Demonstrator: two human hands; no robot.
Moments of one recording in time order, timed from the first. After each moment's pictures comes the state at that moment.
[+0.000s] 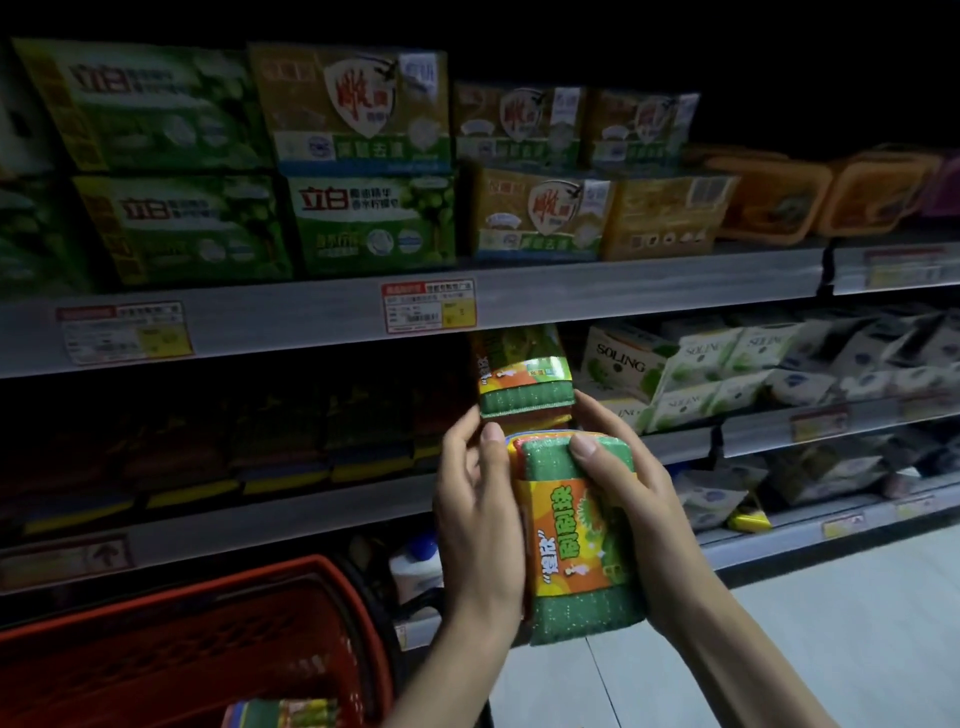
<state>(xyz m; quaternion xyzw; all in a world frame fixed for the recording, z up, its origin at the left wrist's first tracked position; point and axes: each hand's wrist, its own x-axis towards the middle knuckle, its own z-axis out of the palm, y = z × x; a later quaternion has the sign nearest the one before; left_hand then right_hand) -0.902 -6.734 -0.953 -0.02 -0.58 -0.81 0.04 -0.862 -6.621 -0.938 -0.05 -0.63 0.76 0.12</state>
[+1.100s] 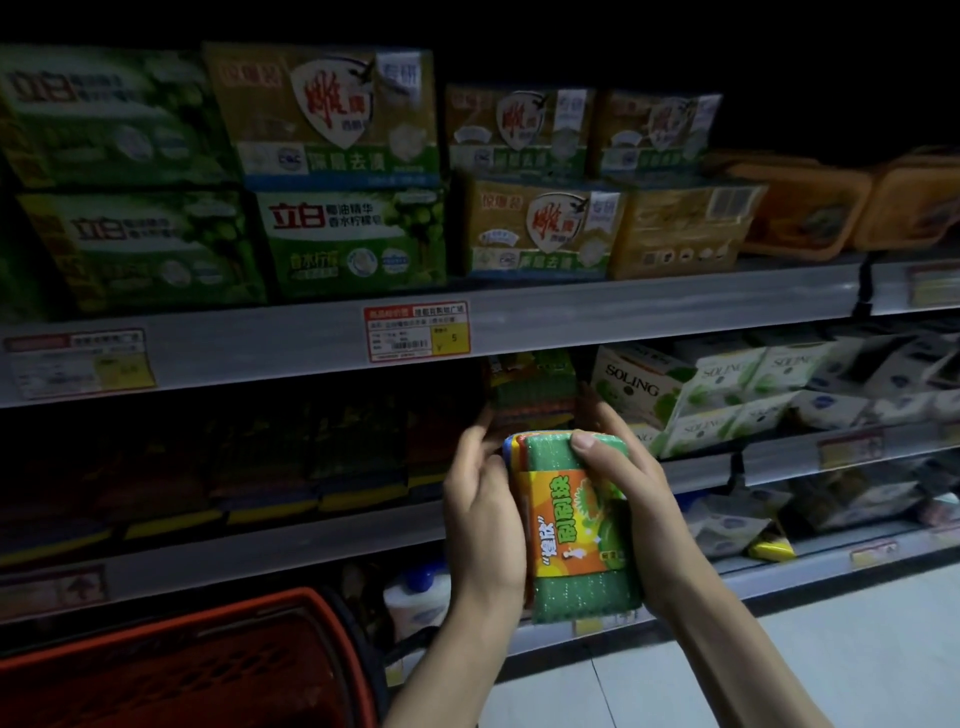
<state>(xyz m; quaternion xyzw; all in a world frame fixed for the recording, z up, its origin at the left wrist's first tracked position) -0.940 -6.712 -0.957 -0.01 -0.58 -0.82 -0.01 -0.909 -6.594 -0.946 -0.09 -0.60 0.79 0.10</state>
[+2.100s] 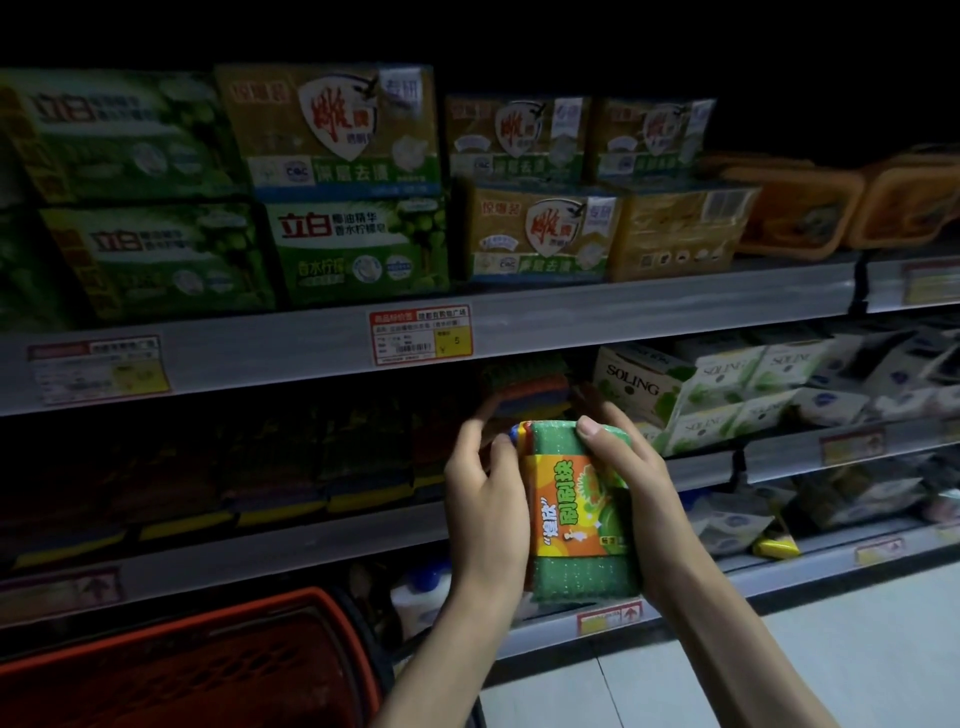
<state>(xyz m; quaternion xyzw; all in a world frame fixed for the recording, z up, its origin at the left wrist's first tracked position) -0.943 -6.716 -0.947 -0.02 -0.63 -0.78 0.01 -0.910 -6.599 -0.942 -0.13 -0.61 0.77 0.11</state>
